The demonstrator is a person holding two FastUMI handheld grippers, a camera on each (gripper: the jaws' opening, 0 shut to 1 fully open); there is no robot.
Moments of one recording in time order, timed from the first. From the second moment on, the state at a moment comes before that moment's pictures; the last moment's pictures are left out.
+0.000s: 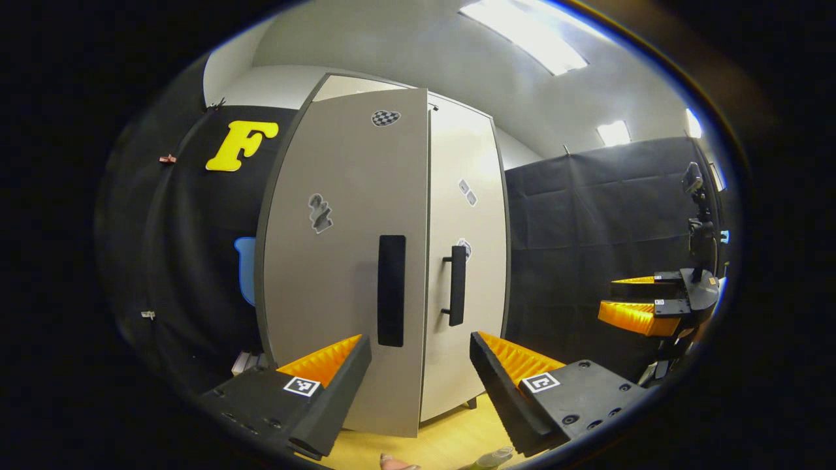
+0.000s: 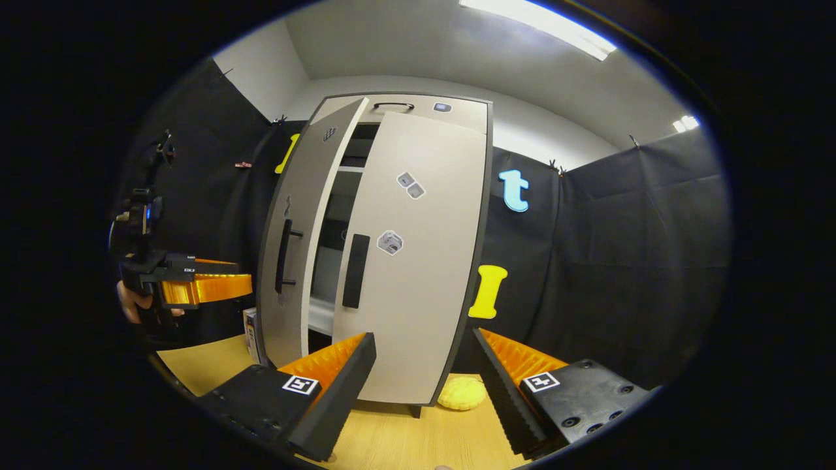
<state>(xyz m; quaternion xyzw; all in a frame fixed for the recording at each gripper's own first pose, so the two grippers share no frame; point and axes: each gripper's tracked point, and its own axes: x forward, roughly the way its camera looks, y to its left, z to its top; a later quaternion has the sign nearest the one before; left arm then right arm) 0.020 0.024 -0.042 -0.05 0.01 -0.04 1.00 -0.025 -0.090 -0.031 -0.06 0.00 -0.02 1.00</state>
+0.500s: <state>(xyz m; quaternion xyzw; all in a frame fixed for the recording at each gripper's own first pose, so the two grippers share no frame) 0.019 0.037 -0.037 -0.03 0.01 0.00 1.00 -0.010 -0.073 -0.036 -0.04 0.00 -0.01 1.00</state>
